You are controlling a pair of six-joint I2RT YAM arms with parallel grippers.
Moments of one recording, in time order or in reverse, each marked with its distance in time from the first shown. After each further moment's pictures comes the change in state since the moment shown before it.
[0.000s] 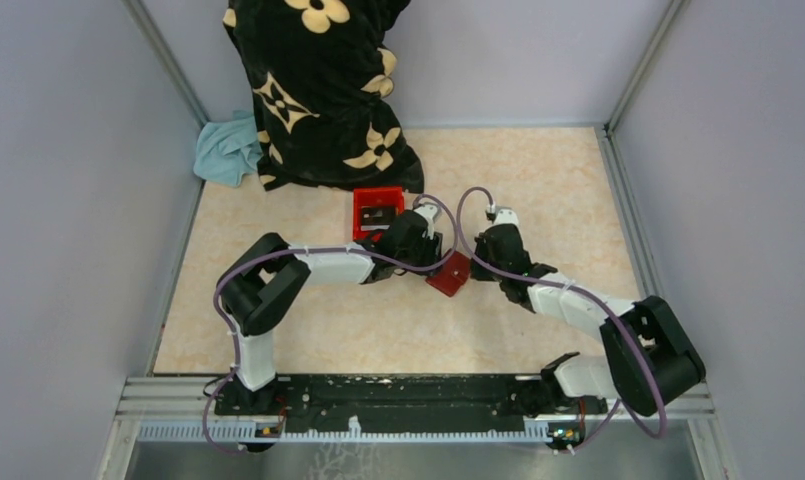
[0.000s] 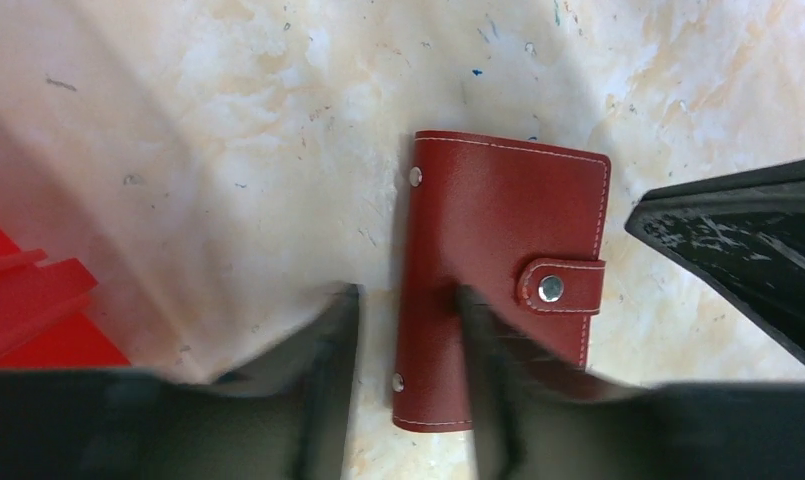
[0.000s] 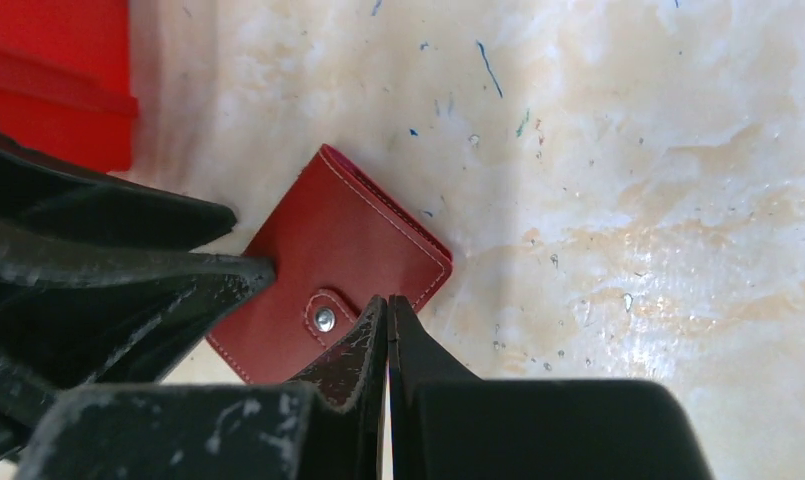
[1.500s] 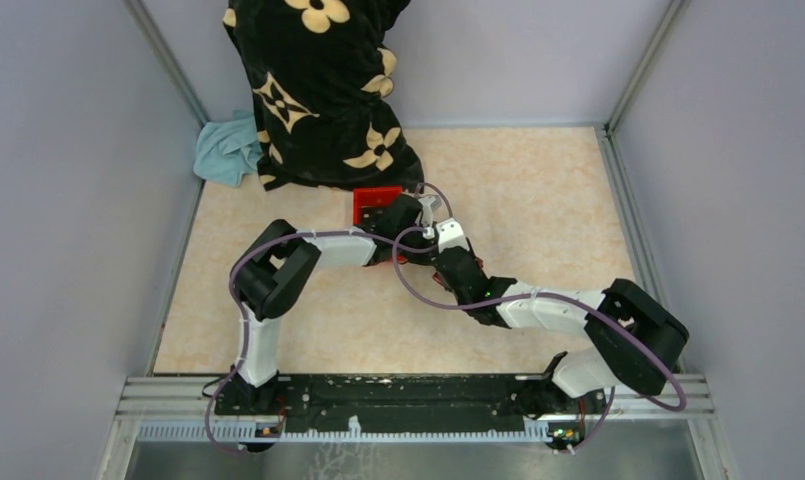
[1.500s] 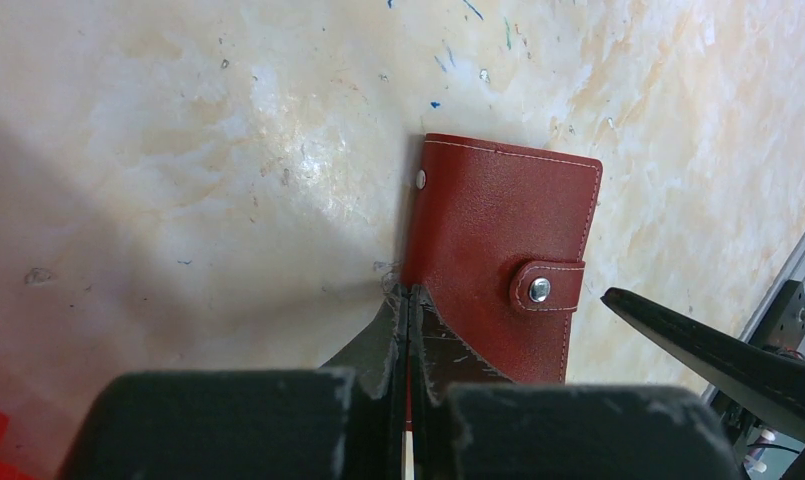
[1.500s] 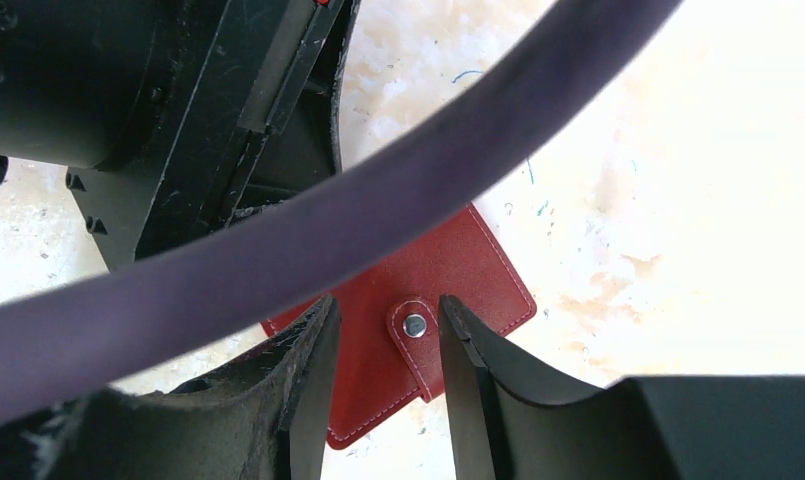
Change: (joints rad) left arm 0.090 0.120 0.119 -0.027 0.312 -0.084; right arm 0.387 0.086 0.053 0.089 0.477 -0.372
